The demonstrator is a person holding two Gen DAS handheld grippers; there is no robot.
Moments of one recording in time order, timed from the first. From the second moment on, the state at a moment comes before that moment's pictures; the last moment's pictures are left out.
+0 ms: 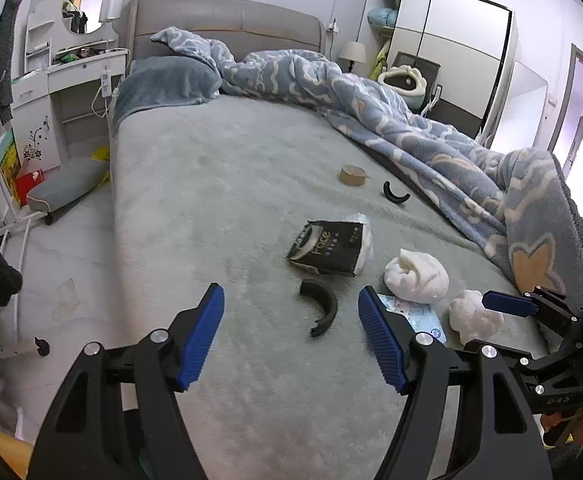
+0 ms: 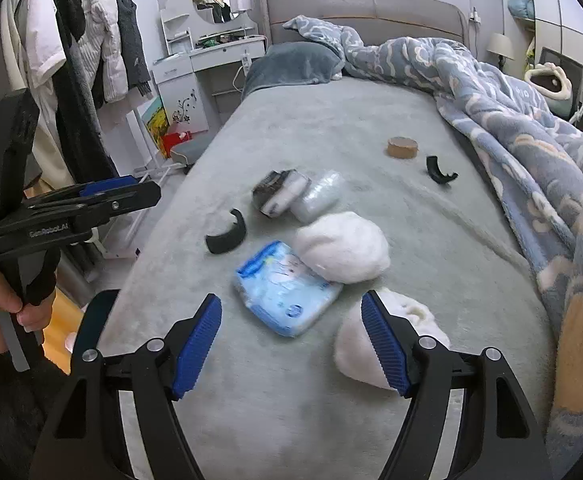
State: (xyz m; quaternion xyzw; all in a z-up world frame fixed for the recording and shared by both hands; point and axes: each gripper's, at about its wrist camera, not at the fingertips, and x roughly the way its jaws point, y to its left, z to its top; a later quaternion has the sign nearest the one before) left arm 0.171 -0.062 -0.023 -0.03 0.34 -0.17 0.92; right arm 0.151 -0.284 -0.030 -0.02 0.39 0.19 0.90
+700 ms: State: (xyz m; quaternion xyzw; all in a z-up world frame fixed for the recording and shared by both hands) left arm 0.201 -0.102 -0.055 -0.01 0.39 -0.16 0.91; right arm 0.164 -0.335 -0.048 0.00 0.40 0.17 0.90
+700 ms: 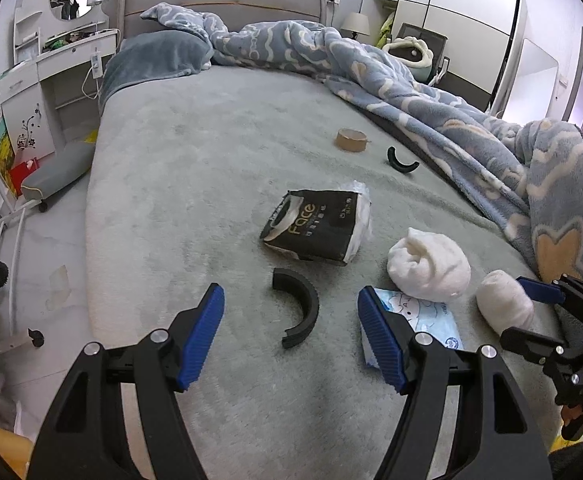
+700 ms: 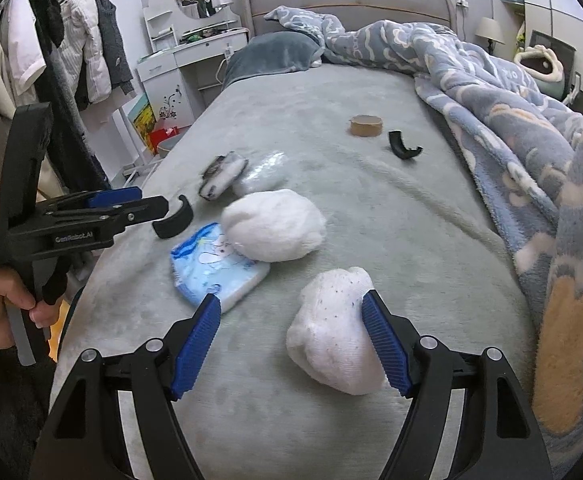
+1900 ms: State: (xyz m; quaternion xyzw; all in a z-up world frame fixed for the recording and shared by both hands) left arm 0.214 -0.114 -0.081 0.00 0.43 -0.14 0.89; right arm 0.175 -0.376 -0.051 0.03 0.41 0.11 0.90
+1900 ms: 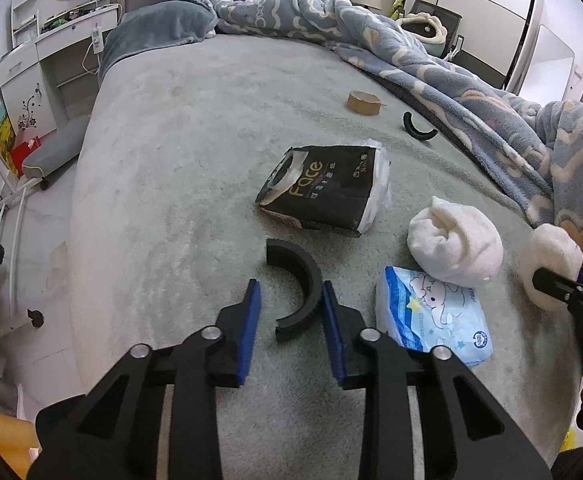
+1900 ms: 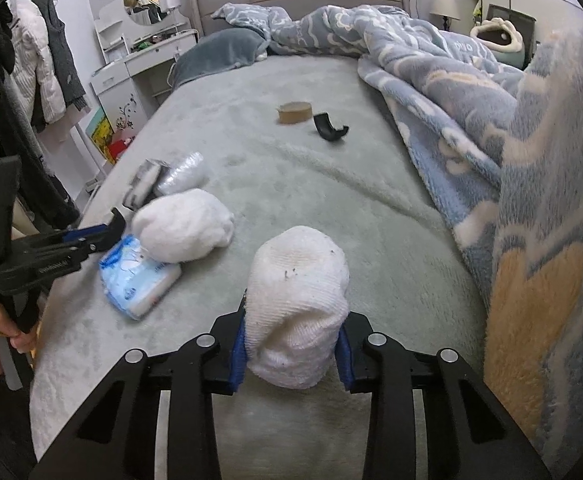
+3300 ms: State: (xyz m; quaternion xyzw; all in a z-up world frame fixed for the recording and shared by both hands) left arm 0.148 0.008 -0.057 0.00 0.43 -0.12 0.89; right arm 0.157 -0.204 -0.007 0.02 0.38 0.24 0.89
